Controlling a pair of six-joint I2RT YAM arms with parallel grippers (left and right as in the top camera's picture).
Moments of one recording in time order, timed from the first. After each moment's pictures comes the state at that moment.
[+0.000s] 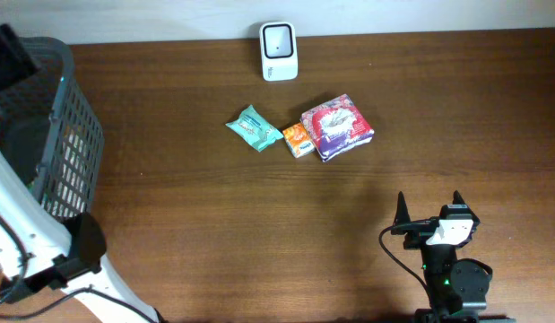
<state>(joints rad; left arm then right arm) 0.41 2.08 2.97 -1.68 0.05 -0.12 -0.04 0.01 0.01 -0.08 -0.01 -0.03</state>
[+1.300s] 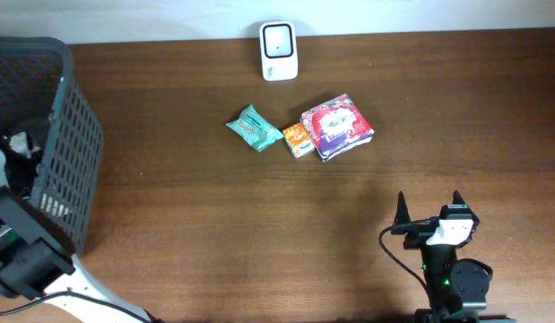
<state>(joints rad) 0.68 2.16 1.76 -1.04 -0.02 0.18 -0.04 0.01 0.01 -0.08 -0.01 -0.03</state>
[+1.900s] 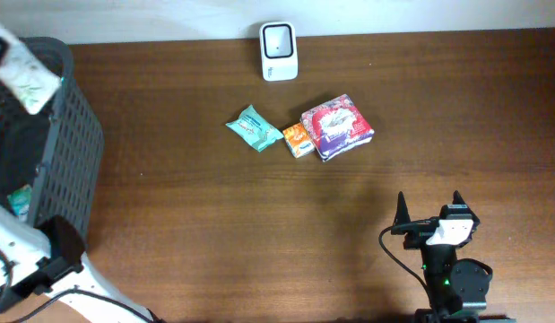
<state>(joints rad) 0.58 2.14 3.12 -1.69 0.73 -0.29 -0.04 0.01 0.01 -0.08 -0.01 -0.03</state>
